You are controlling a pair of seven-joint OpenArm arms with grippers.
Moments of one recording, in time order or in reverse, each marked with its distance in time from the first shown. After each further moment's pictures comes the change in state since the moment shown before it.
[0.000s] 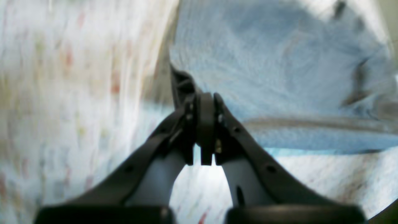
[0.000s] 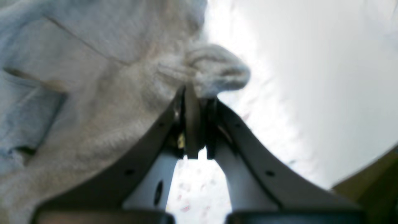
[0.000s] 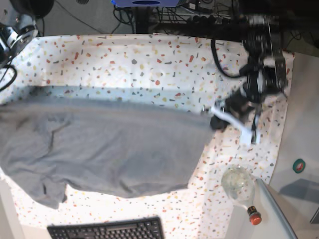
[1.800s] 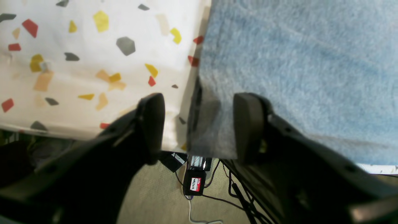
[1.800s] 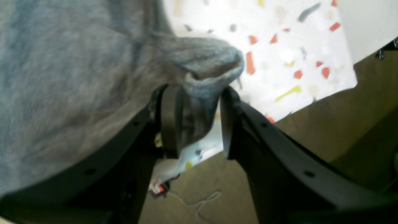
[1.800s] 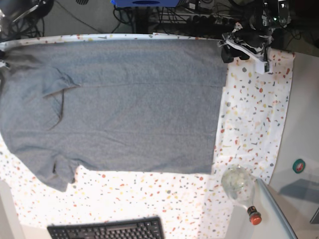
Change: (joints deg) left arm 24.3 -1.7 -8.0 -1.4 -1.0 -0.4 -10.9; right arm -18.4 -11.1 9.1 14.5 0.5 4.1 0.3
